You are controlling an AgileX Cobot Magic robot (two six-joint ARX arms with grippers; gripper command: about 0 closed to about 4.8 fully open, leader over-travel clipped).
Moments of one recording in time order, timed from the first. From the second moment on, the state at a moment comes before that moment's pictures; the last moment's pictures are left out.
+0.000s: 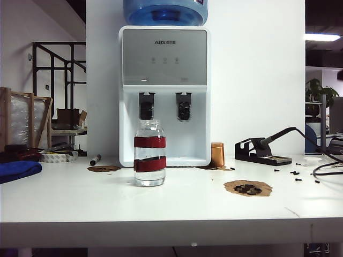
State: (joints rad) left arm 0.00 0.00 0.01 -0.11 -0.31 0.10; right arm 0.17 0.26 0.00 0.27 -0.23 0.15
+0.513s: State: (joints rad) left arm 0.00 0.00 0.01 -0.11 -0.31 0.10; right arm 0.03 0.02 0.00 0.14 -0.39 0.18
